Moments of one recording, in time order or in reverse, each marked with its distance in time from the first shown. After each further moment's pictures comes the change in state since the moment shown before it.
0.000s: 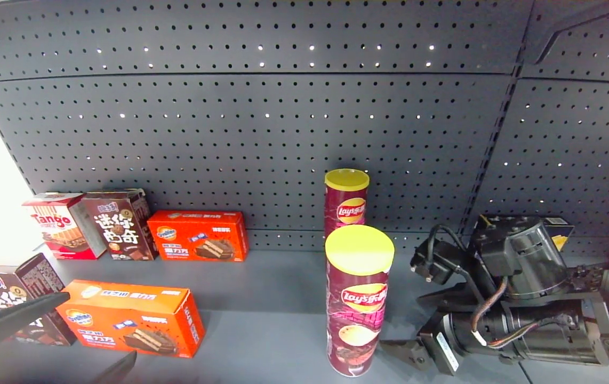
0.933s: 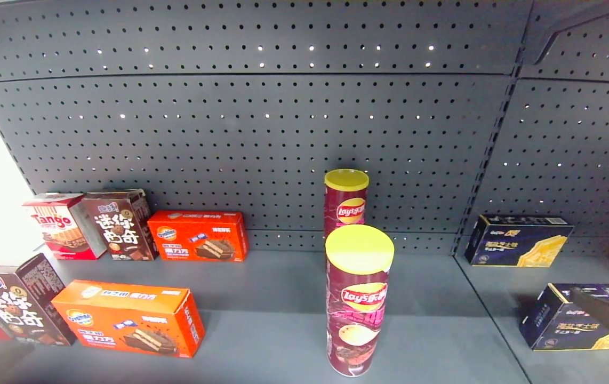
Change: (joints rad) left arm 0.002 -0.260 0.191 0.003 0.018 0.008; right arm -0.454 -0.764 0.320 -0.031 -0.048 0.047
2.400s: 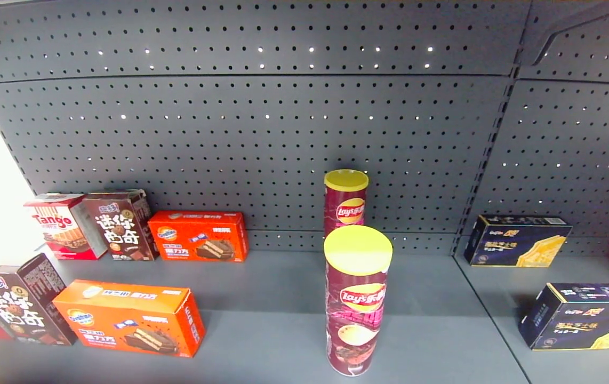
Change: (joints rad) left arm 0.145 -0.367 0.080 0.294 0.082 0.034; right arm -0.250 -0.830 0.436 0.163 0.057 -0.002
